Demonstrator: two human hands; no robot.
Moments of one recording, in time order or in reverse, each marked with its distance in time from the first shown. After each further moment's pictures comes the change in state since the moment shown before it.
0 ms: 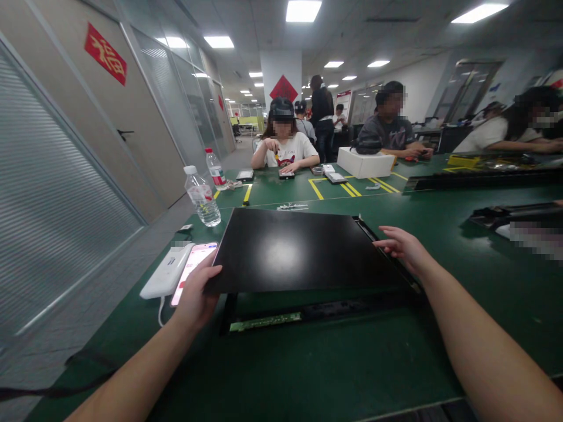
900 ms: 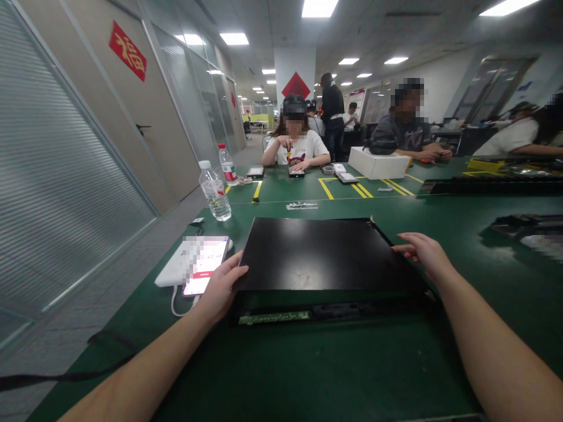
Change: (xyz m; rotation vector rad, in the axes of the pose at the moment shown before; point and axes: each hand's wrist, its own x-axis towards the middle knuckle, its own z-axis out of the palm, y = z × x) left_hand 0.000 -0.022 -0.005 0.082 -0.057 -0.162; right_hand 0.014 0.009 -0.012 -0.172 0.146 -0.079
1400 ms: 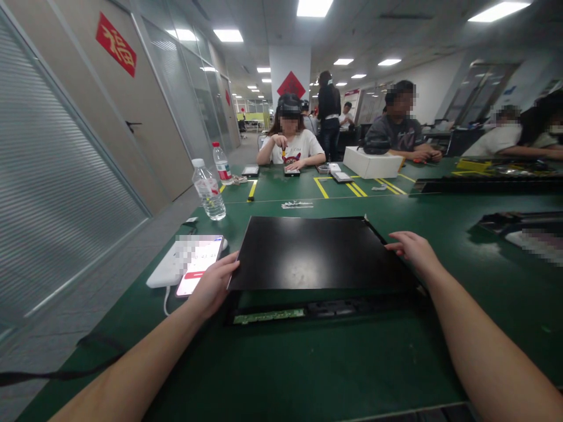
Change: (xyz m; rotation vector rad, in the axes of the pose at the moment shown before) left_hand 0.003 0.016 0.004 -0.030 0.045 -0.133; right_hand 0.005 0.008 -0.001 -0.235 -0.007 -0.108
